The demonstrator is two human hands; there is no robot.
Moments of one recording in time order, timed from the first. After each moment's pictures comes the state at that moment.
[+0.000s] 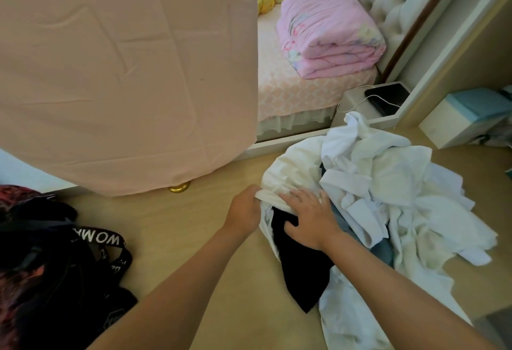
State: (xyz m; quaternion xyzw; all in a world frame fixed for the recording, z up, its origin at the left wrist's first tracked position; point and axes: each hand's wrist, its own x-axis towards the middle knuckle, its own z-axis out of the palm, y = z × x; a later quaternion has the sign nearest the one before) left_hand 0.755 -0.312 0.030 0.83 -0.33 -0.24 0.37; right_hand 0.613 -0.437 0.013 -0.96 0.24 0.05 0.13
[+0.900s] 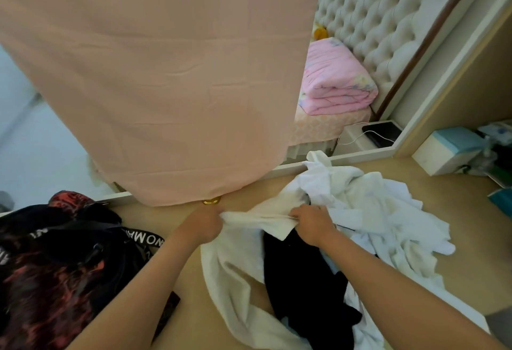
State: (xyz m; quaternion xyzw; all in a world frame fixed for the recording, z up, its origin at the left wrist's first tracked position) left_hand 0.851 -0.156 0.111 0.87 -0.38 -0.27 0.15; right_hand 0.661 -0.368 0.075 -0.95 0.28 0.12 0.10
